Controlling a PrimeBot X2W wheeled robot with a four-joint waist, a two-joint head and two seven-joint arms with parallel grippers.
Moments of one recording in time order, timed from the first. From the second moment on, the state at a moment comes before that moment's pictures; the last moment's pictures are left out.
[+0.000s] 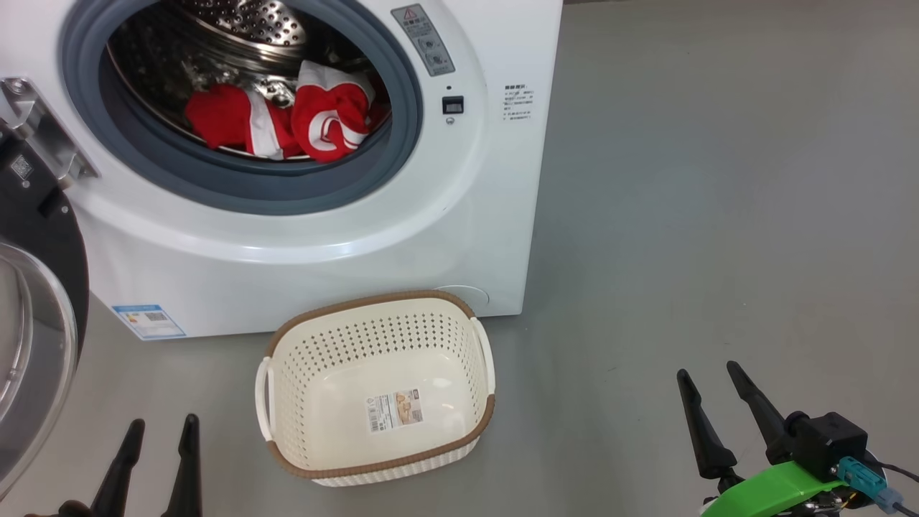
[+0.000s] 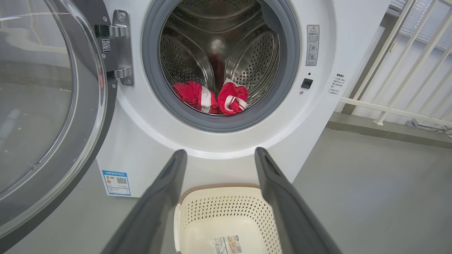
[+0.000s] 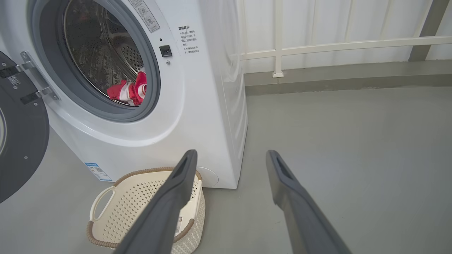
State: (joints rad) left arm 0.09 0.21 -0.05 0.09 -0.48 -0.13 -0.26; right arm -0.04 -0.12 0.03 0.22 0.25 0.13 -0.25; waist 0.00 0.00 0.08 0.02
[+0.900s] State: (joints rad) left arm 0.09 0.20 -0.04 0.07 -0.48 -0.13 -0.26; right arm -0.04 -0.12 0.04 0.22 0.24 0.13 -0.25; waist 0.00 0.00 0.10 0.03
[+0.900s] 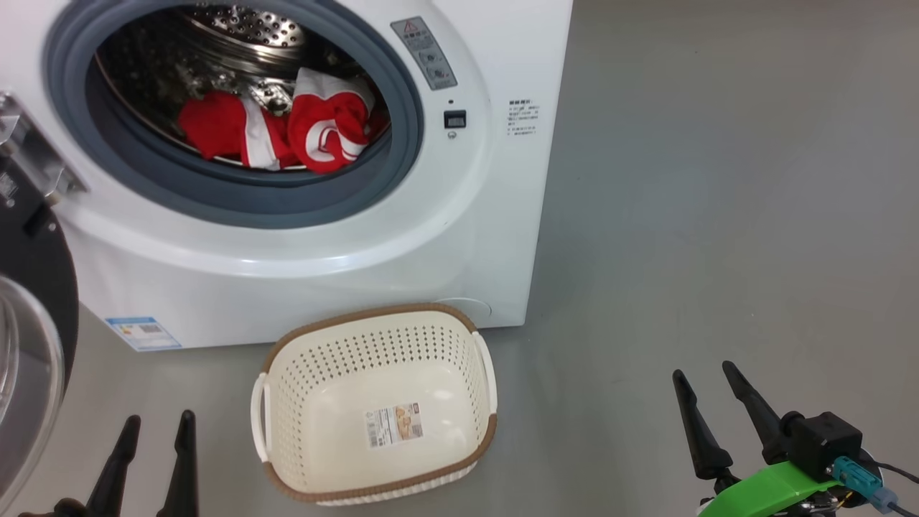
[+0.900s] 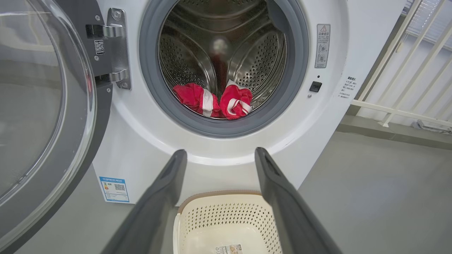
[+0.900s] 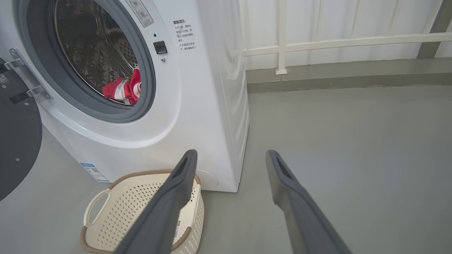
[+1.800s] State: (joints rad) left arm 0.06 0.19 -0.03 0.11 -0.49 -0.13 -0.26; right arm -0.06 -0.11 0.05 0.22 0.24 0.13 -0.25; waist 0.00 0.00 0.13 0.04
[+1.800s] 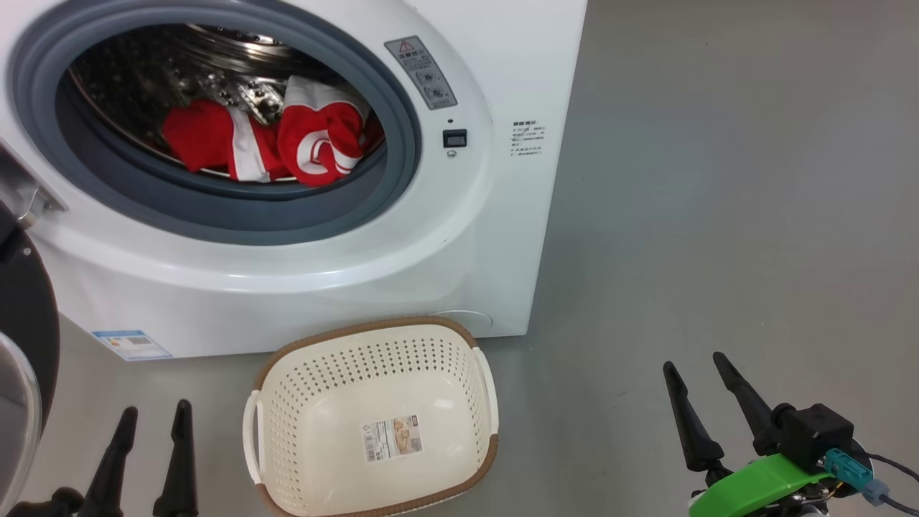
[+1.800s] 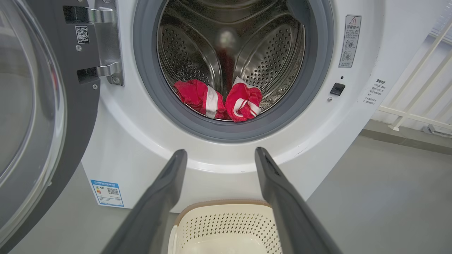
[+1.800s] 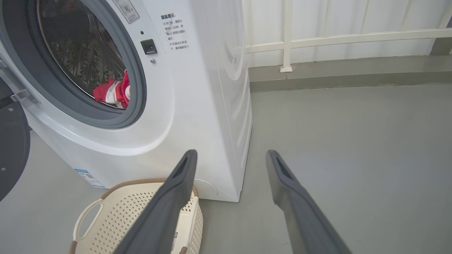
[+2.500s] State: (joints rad) left arm -0.52 0.26 -0.27 0.44 -0.57 -0.13 -0.25; right arm -0.18 -0.07 0.08 0.20 0.21 0.13 -0.25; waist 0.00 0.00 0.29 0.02
